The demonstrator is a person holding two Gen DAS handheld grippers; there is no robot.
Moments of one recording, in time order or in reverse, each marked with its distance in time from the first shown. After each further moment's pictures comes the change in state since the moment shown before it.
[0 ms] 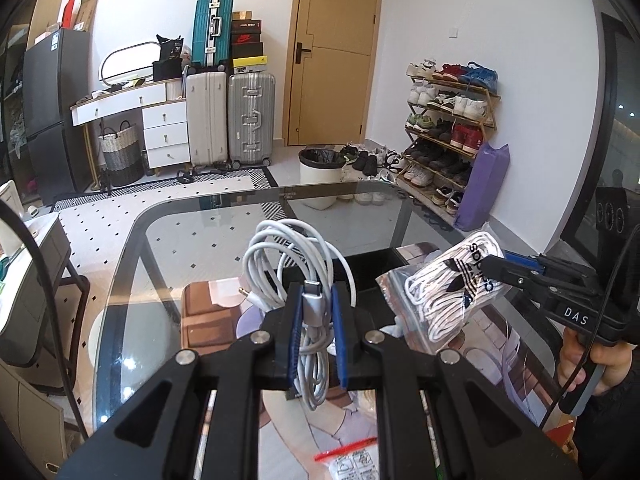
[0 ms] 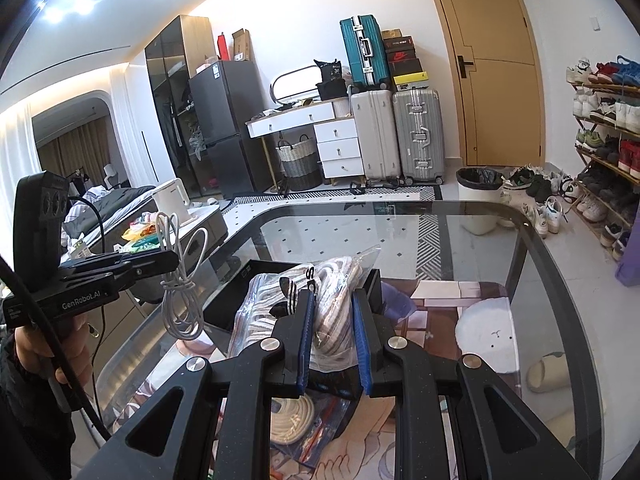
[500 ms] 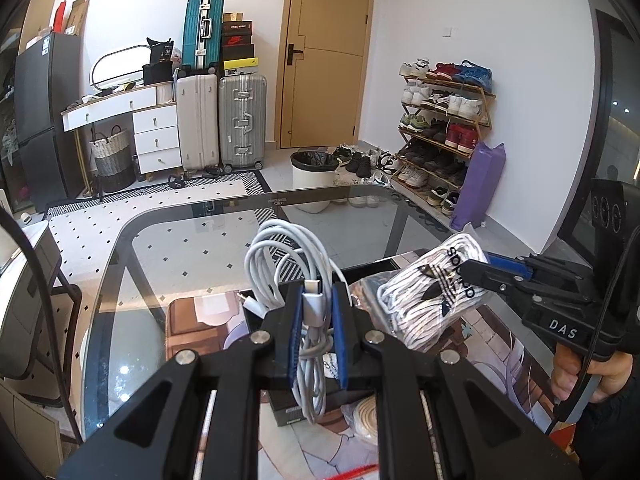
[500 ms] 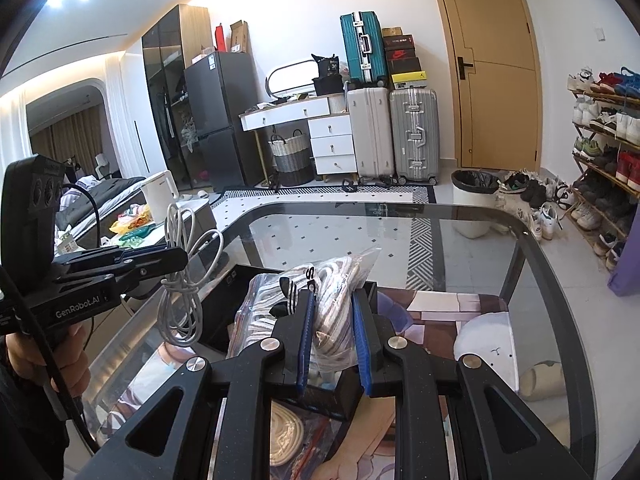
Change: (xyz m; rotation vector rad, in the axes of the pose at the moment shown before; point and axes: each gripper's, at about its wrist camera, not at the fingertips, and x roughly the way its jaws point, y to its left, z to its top) left arm 0.021 -0.002 0.006 0.019 -0.007 -0.024; right arm 0.021 0.009 0.010 -0.031 0.018 -0.045
